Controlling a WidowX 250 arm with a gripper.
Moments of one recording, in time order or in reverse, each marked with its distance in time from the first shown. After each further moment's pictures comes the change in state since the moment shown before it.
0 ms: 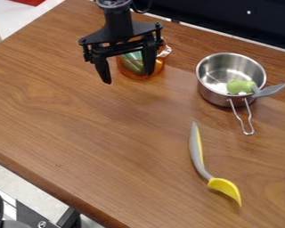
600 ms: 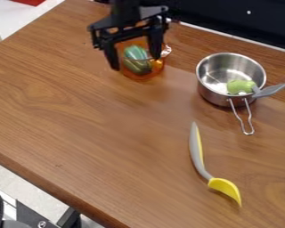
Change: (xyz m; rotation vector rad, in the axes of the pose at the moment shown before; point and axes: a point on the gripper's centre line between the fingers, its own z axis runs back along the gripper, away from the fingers) arm 0.021 -0.010 0.008 -0.004 0.044 0.130
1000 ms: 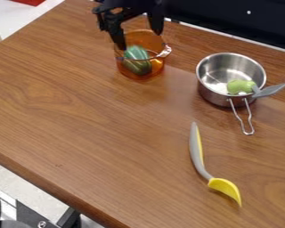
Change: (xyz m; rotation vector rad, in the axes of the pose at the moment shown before) arm 0.029 -0.018 0.010 -0.065 -0.054 0.173
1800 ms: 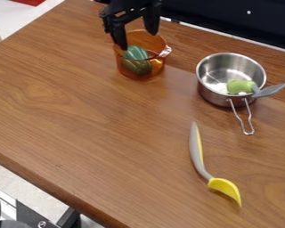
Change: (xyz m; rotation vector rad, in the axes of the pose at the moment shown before) arm 0.026 -0.008 -0.024 0.049 -0.054 0.120
